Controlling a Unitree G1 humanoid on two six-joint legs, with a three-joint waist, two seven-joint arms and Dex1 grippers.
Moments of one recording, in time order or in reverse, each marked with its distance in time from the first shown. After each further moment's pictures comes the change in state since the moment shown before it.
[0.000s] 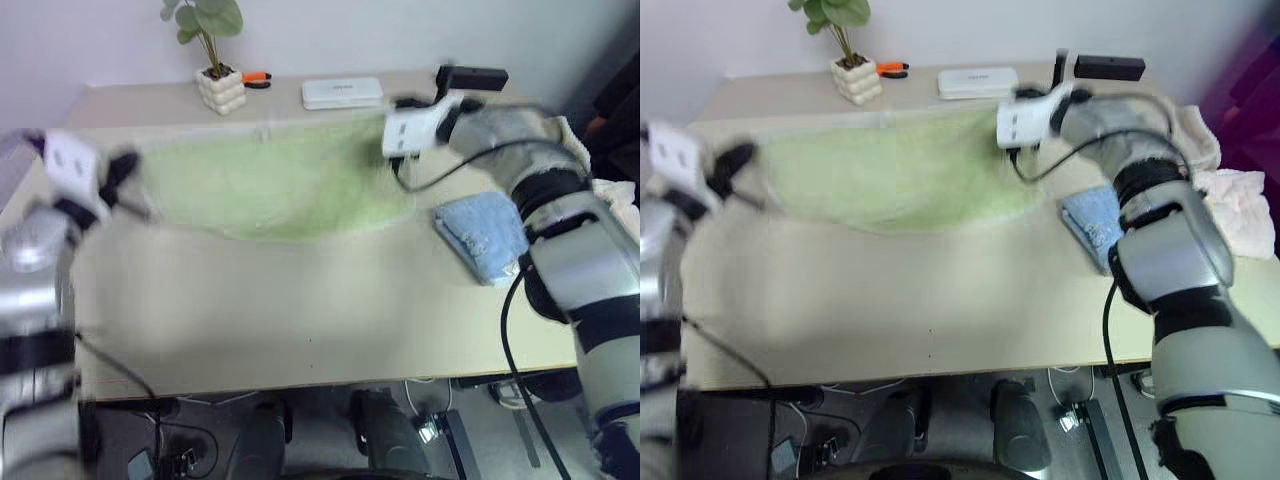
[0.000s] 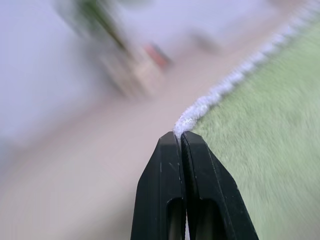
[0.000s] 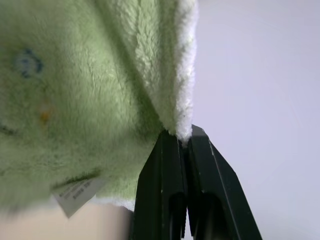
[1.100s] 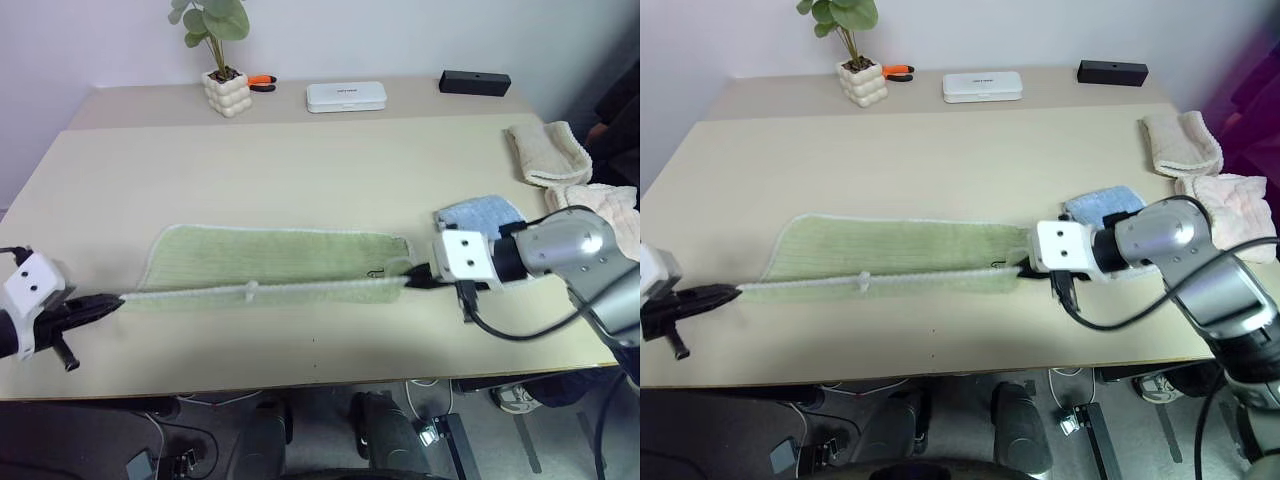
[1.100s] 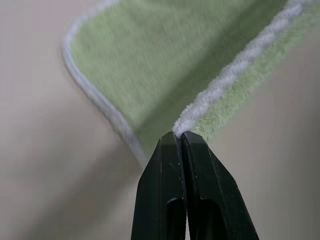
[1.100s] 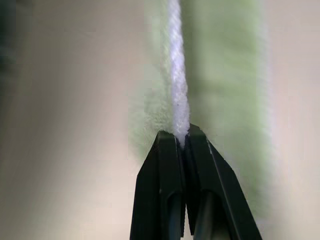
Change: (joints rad) left arm 0.900 0.286 0.229 -0.461 -0.240 0.371 -0.567; right arm 0.971 -0.412 -0.259 -1.509 0.883 0.850 1.083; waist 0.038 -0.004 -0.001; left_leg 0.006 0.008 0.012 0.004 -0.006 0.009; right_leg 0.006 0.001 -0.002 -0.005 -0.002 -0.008
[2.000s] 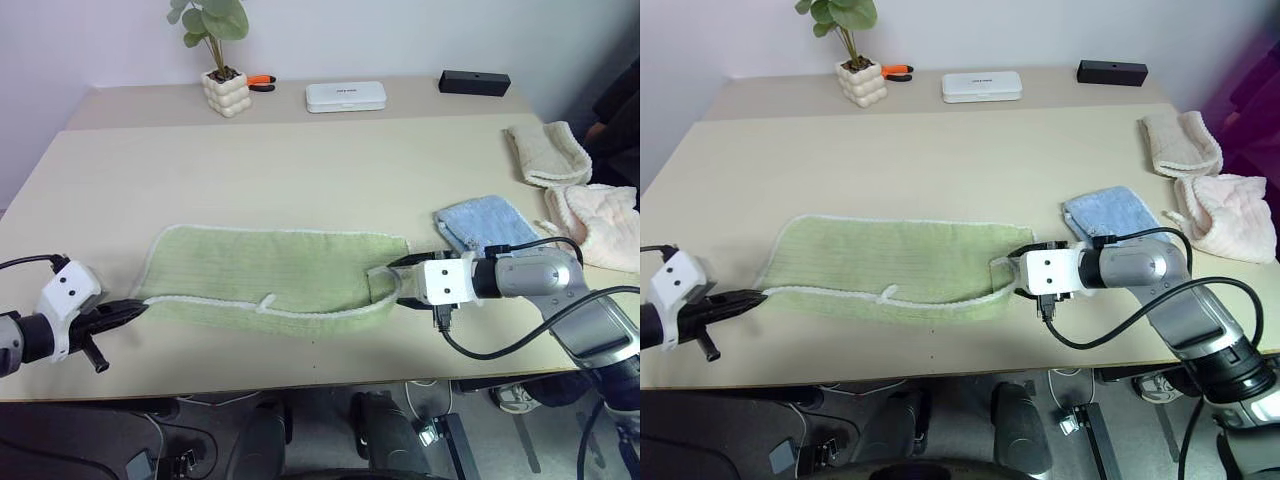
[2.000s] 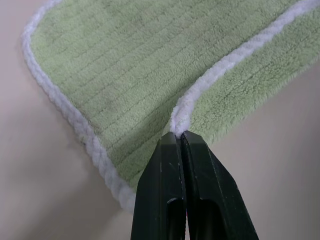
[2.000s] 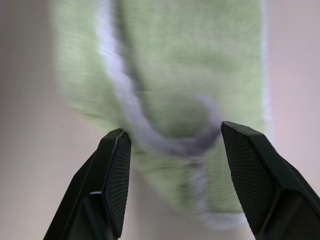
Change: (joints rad) left arm 0.024 -0.054 -0.070 -0.072 0.029 0.047 0.055; right arm 0.167 0.073 0.005 0.020 -0.218 -0.292 -0.136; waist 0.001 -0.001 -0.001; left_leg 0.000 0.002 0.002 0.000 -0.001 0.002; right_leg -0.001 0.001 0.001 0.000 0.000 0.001
